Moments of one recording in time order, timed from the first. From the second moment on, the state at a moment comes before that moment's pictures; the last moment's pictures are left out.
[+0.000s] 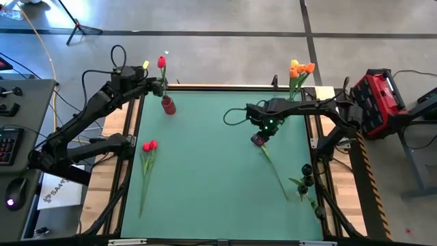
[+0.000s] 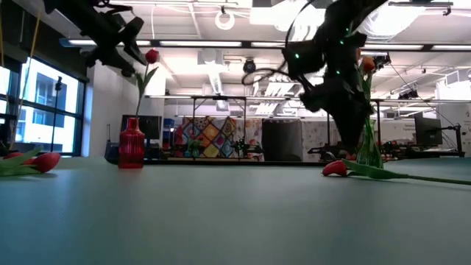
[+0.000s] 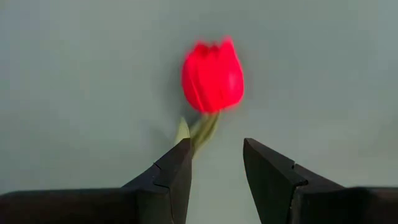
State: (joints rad) left arm 0.88 0.84 0.84 -0.45 -0.08 -0.37; right arm -0.33 1.65 1.10 -1.03 -0.14 0.43
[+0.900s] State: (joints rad) left arm 0.88 0.73 0.90 -0.45 0.04 -0.36; right arm -0.29 1.66 0.91 -0.72 -0.18 0.46
